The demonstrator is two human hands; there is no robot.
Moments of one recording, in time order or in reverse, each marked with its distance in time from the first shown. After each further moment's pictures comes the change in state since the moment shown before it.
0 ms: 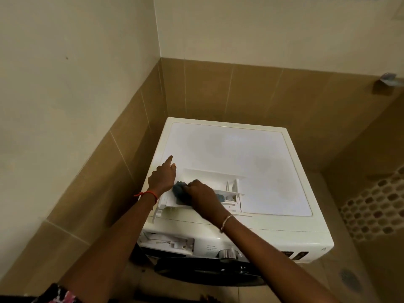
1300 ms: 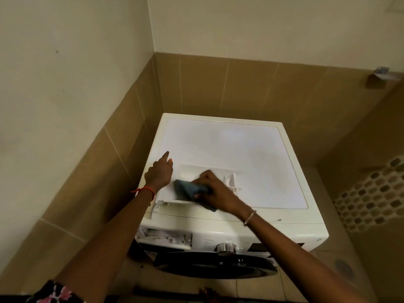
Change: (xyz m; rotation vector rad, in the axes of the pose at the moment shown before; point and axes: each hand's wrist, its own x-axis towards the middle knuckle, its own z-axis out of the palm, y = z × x) left_hand -0.005 0.006 -0.003 0.020 0.011 -0.005; right_hand -0.030 0.032 -0.028 0.526 -0.025 0.018
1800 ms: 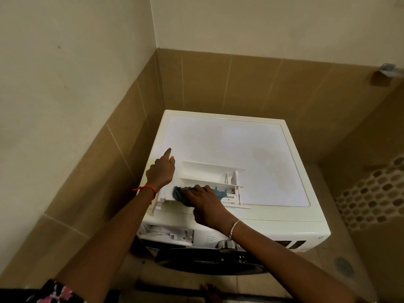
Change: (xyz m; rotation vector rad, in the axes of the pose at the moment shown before) left_hand 0.000 -0.004 0.004 0.007 0.023 0.028; right_hand -0.006 -0.006 0.049 -0.631 -0.028 -0.165
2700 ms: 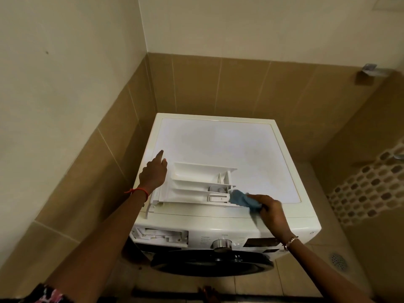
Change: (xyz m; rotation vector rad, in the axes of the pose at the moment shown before) left_hand 0.004 -0.007 0.004 -0.073 -0.021 0.004; right_hand -0.128 0.108 -0.007 0.521 0.439 0.574
